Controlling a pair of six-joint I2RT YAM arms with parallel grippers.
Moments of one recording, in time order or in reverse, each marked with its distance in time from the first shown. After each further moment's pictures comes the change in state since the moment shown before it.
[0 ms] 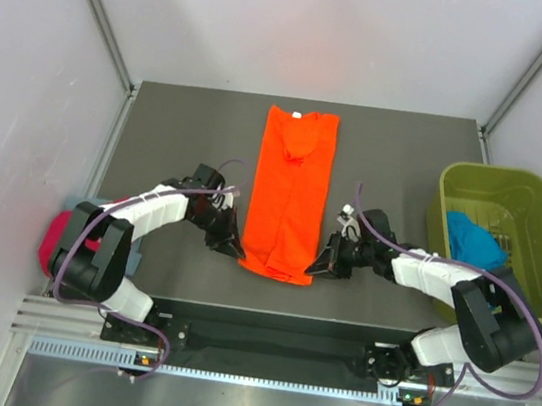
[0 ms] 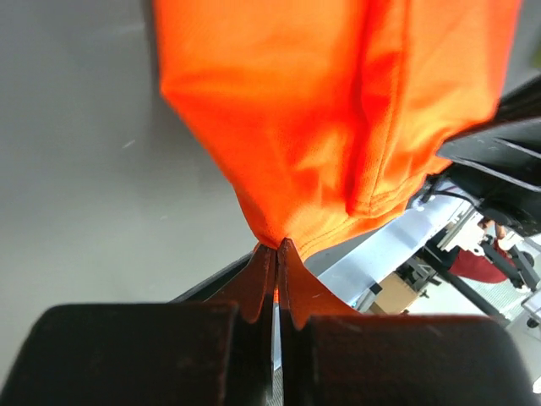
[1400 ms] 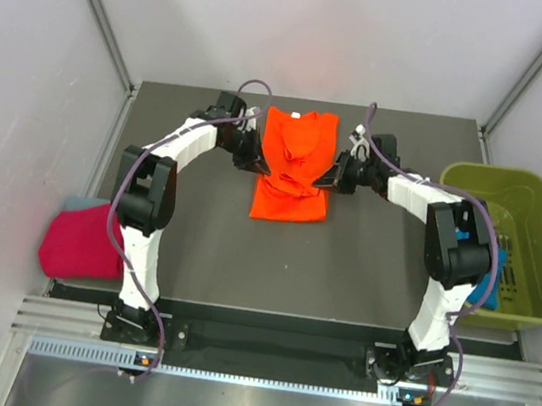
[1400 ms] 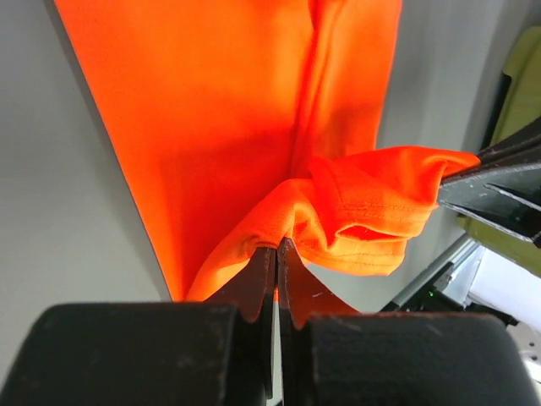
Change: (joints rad) left arm 0.083 0.565 0.851 -0.006 -0.058 0.085; right arm -0.239 0.491 0.713 -0.078 -0.016 -0.199
